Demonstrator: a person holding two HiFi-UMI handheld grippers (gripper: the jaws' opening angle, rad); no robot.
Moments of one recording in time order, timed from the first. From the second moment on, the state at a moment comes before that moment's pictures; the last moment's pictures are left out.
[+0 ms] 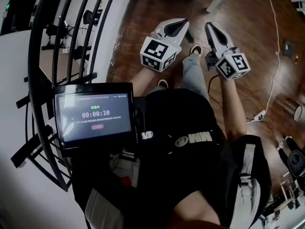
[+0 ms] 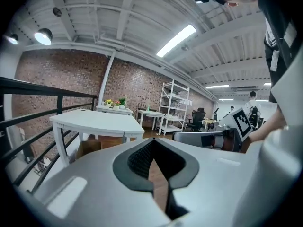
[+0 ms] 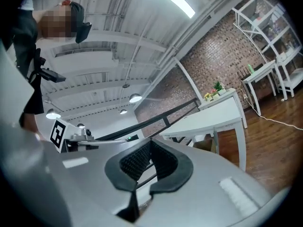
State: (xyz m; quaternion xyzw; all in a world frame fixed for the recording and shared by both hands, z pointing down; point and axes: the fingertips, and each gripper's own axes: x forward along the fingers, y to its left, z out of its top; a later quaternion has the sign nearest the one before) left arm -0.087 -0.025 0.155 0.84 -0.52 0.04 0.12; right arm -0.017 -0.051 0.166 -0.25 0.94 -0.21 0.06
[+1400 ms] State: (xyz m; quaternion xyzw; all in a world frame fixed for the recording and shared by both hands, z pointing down) left arm -0.086 0.162 0.076 0.86 -0.50 -0.01 0.05; right arm -0.058 0.160 0.100 -0.29 0.95 -0.07 0.01
